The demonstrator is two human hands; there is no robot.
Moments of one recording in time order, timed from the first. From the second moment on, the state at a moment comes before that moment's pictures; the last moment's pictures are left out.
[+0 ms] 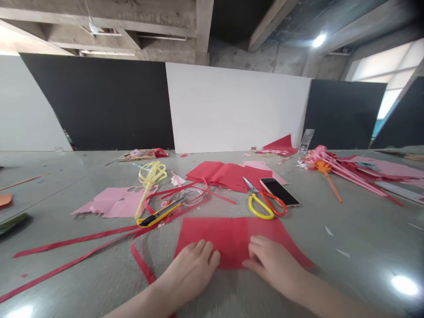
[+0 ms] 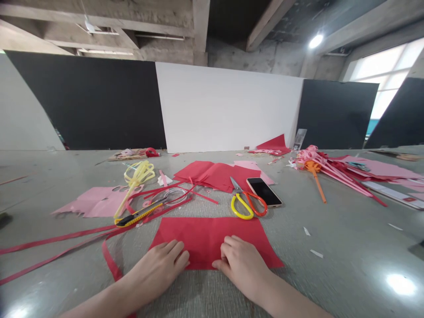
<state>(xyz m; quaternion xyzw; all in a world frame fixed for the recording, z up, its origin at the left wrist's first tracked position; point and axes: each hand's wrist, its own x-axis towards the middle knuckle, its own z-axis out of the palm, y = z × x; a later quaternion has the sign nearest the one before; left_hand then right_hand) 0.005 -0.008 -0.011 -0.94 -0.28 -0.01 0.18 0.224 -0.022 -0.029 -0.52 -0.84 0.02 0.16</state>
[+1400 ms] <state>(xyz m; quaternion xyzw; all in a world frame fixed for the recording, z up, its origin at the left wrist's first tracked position) 0.009 -0.024 -0.029 -0.97 -0.25 0.02 -0.01 0.225 -0.025 -0.016 -0.52 -0.84 0.08 0.17</state>
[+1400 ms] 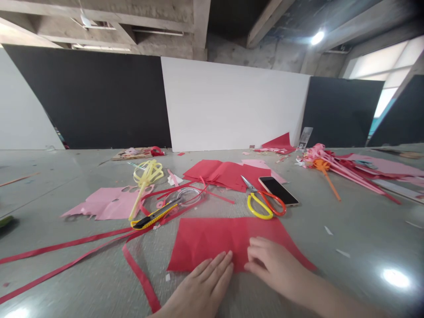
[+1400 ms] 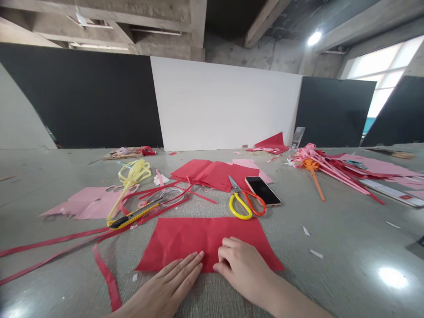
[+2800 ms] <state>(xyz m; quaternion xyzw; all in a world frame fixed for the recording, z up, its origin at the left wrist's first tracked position) 0.008 -0.022 -0.031 -0.97 -0.25 0.00 0.00 0.221 -0.031 -0.017 -0.50 -0.85 -0.02 0.16</state>
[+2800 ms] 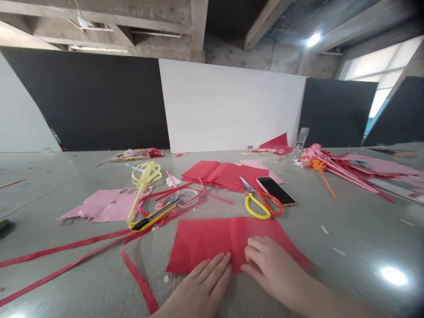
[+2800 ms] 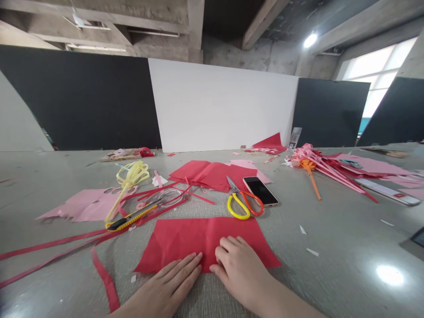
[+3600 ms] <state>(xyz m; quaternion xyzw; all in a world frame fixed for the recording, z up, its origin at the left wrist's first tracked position) 0.014 -0.023 -0.017 -0.96 -0.27 0.08 -0.05 0.222 -0.025 -0.024 -0.53 -0.83 0.05 0.19</state>
